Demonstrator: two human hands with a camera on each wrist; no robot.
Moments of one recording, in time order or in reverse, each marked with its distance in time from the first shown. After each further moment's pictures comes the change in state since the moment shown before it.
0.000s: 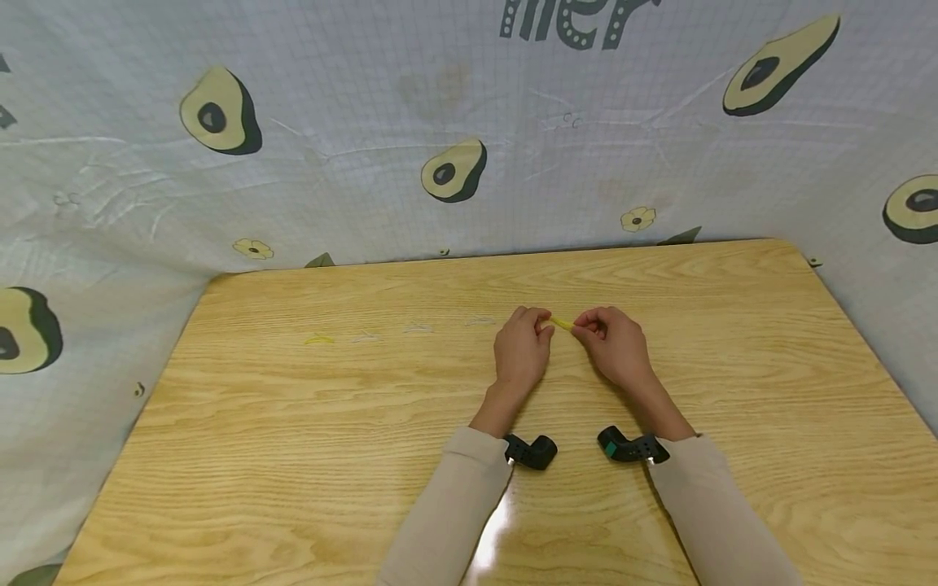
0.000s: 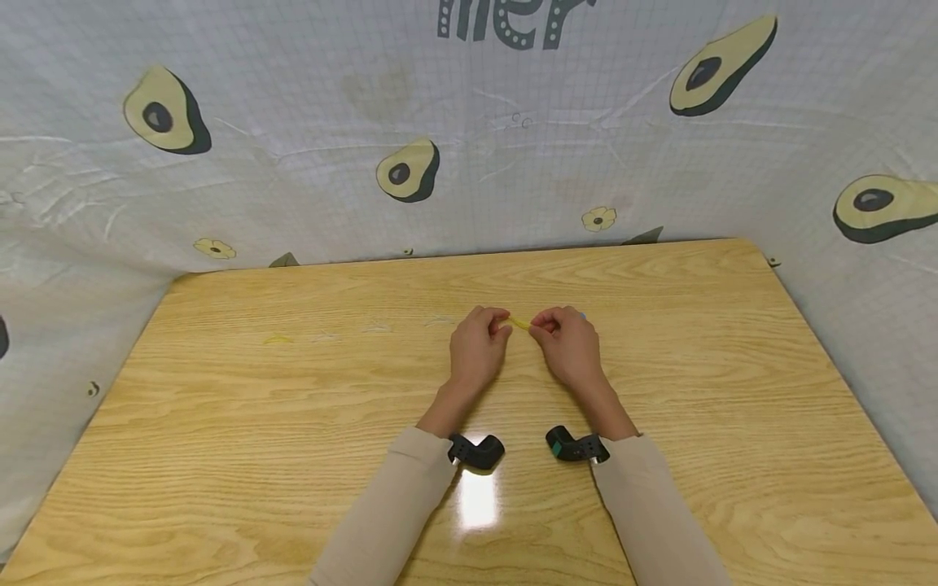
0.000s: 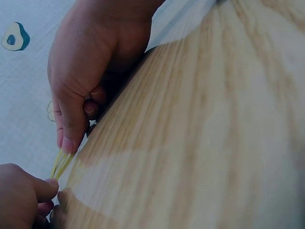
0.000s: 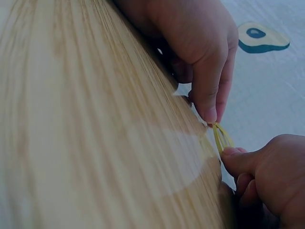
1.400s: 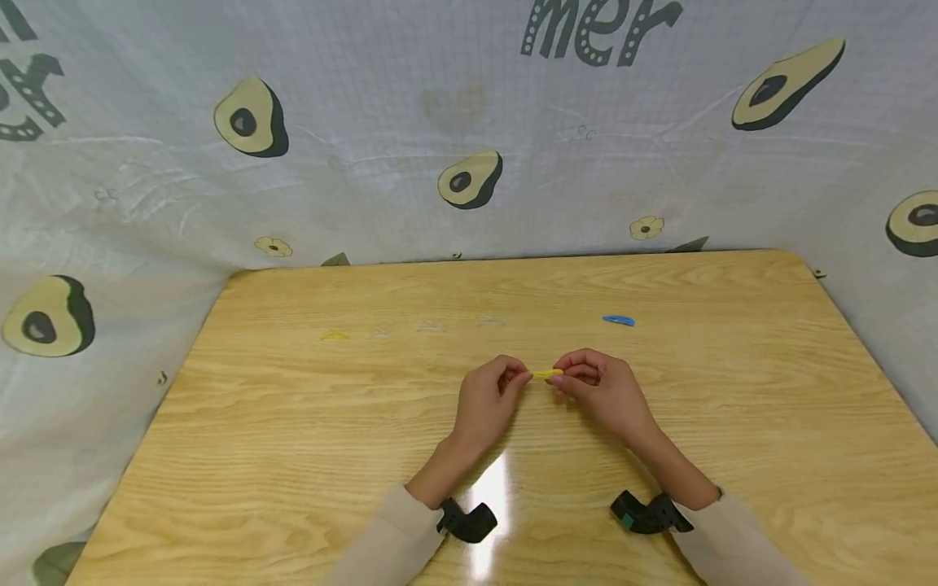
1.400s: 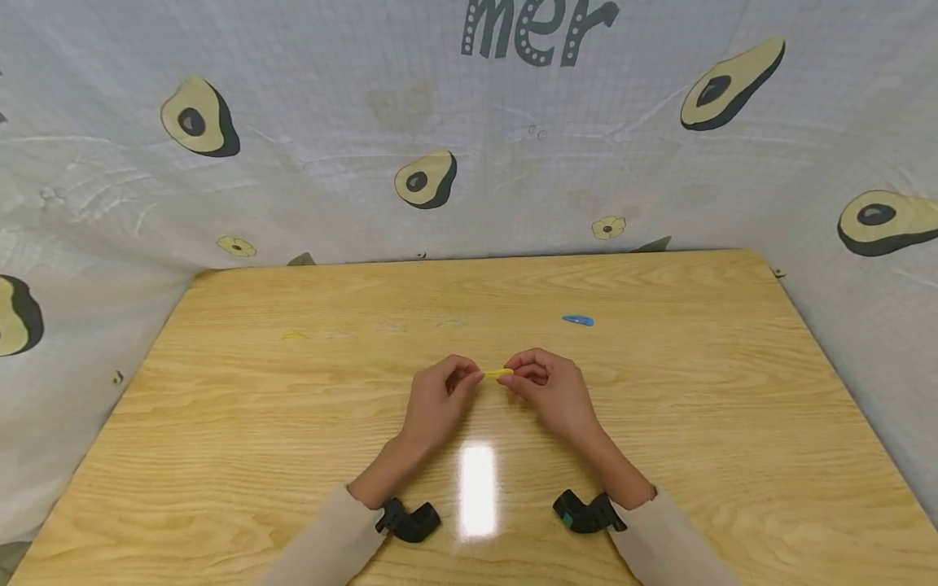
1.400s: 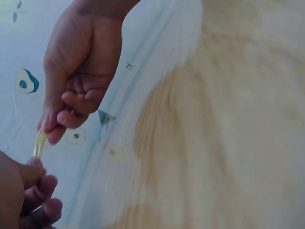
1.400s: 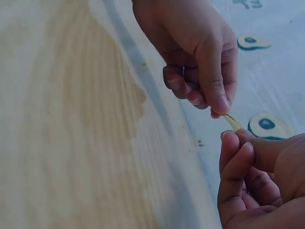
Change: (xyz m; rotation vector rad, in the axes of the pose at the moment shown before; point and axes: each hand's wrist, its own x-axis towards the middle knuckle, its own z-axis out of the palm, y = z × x) left_hand -0.074 -0.021 -0.070 -0.324 -0.002 0.137; right_hand -0.059 -0.049 -0.003 0.491 -0.268 0.103
